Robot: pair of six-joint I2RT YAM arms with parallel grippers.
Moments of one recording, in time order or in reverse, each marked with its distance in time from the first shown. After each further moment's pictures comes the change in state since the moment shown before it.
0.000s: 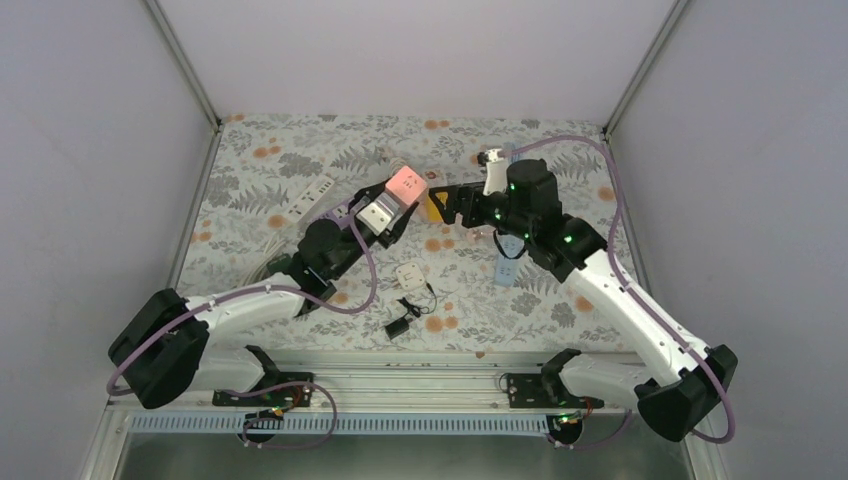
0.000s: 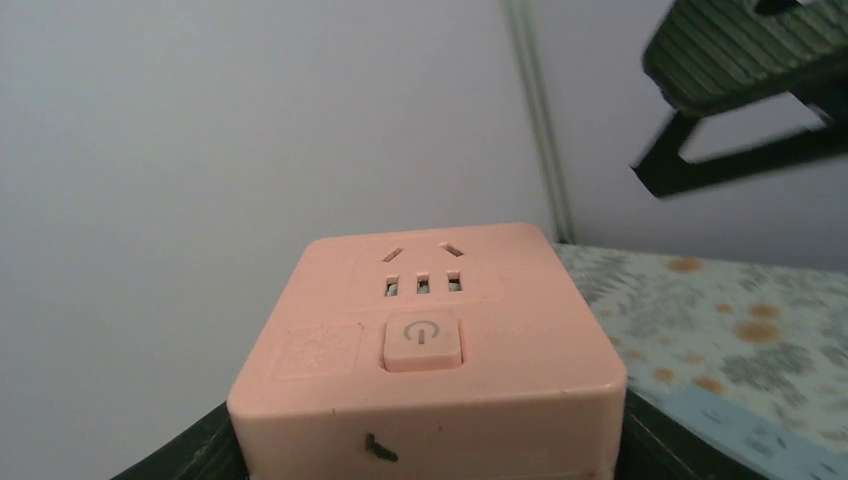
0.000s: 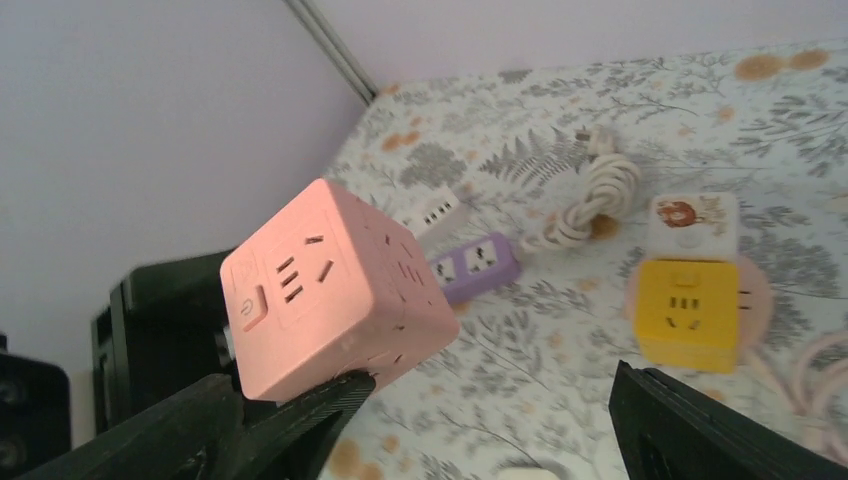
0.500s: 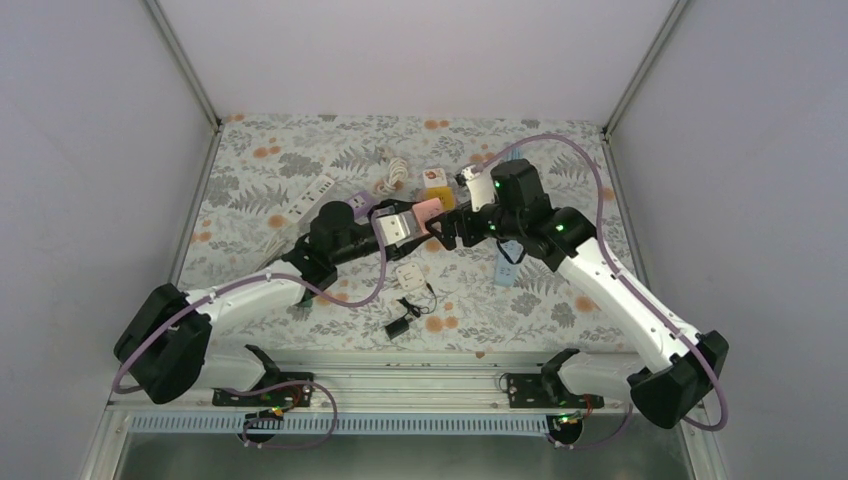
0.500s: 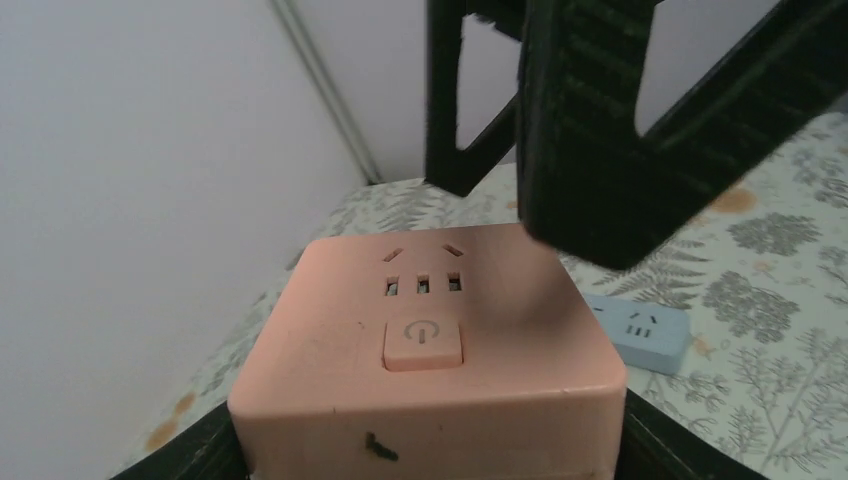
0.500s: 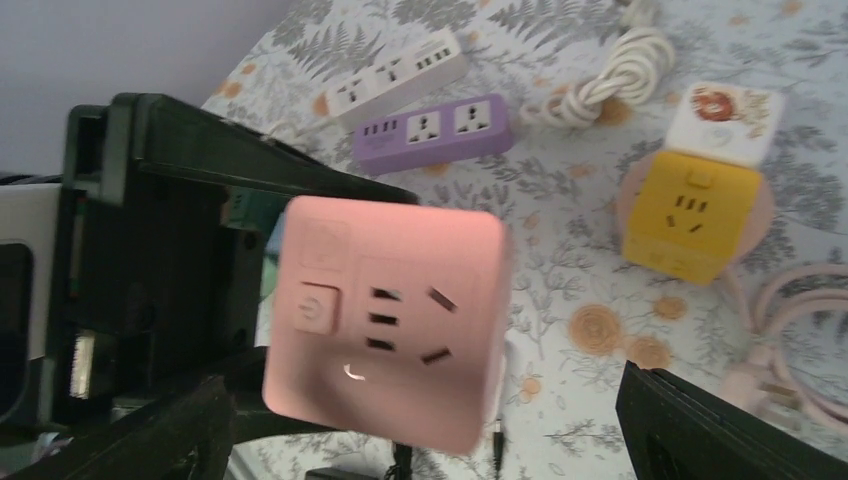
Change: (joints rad) left arm 0.071 0.025 0.088 -0.332 0.472 0.129; right arm 0.001 0.076 0.104 -0.330 -0.082 -0.334
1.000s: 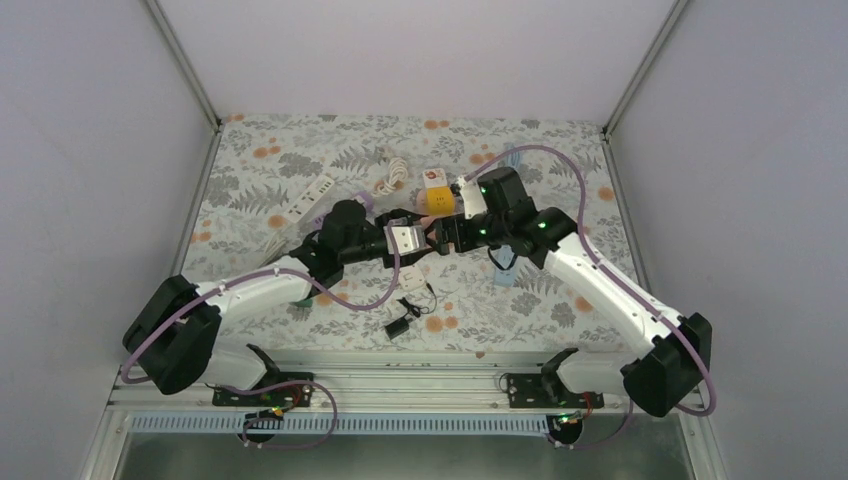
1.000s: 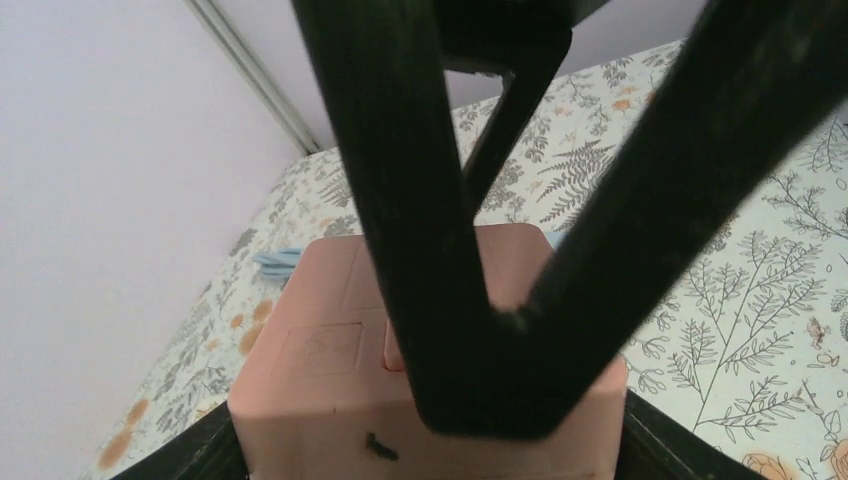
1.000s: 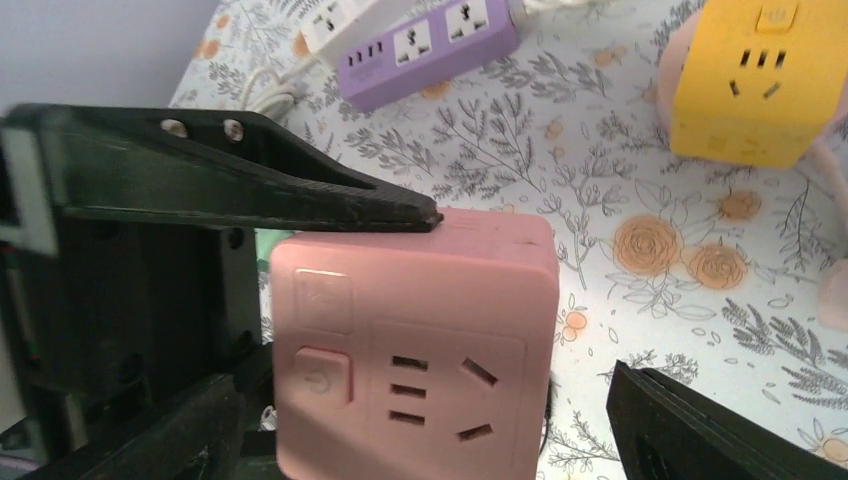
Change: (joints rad) left arm -0.013 0.056 0.043 -0.138 0.080 0.160; right arm 0.000 0.059 -0.060 0.006 -0.076 0.144
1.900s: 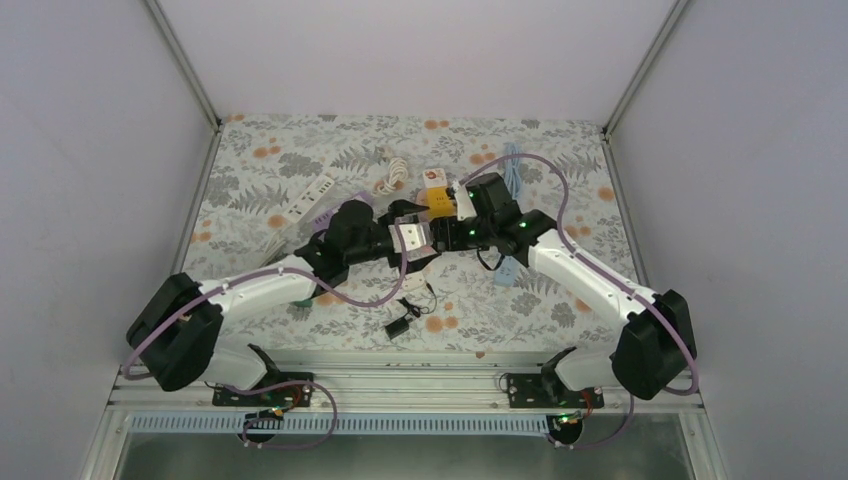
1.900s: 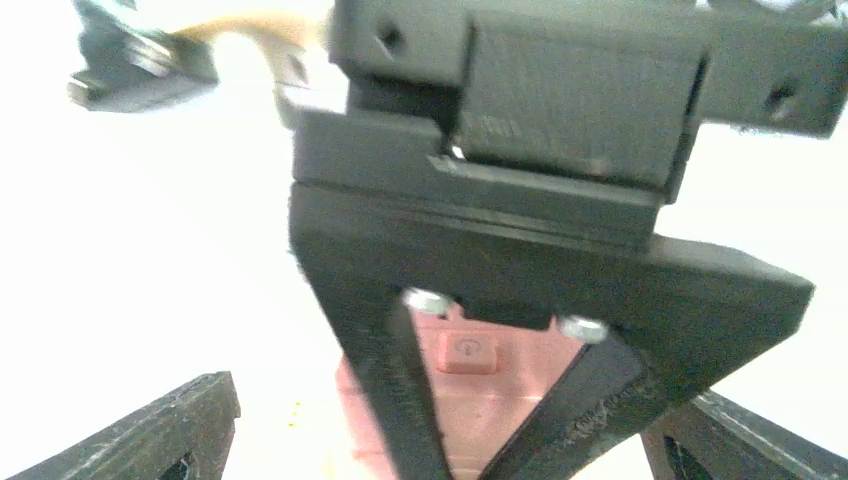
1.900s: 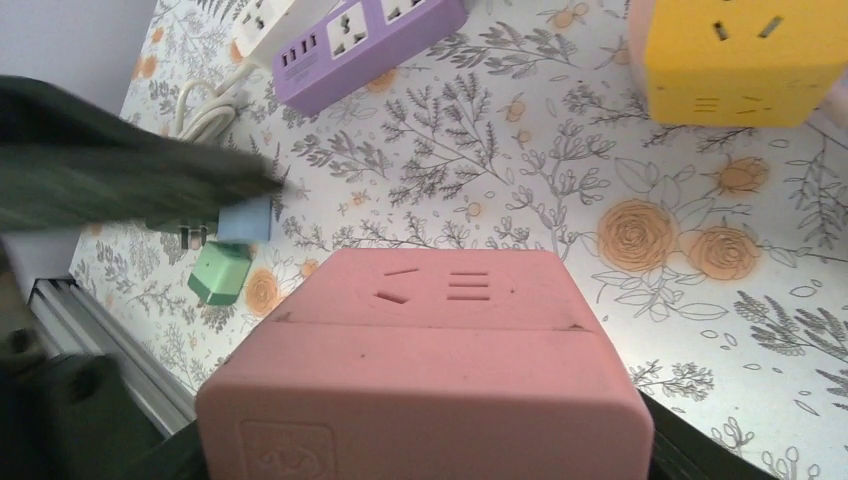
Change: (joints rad) left arm -0.037 0.042 0.040 -0.050 -0.072 -0.001; right arm -0.002 0.106 -0.091 0.148 0.026 0.106
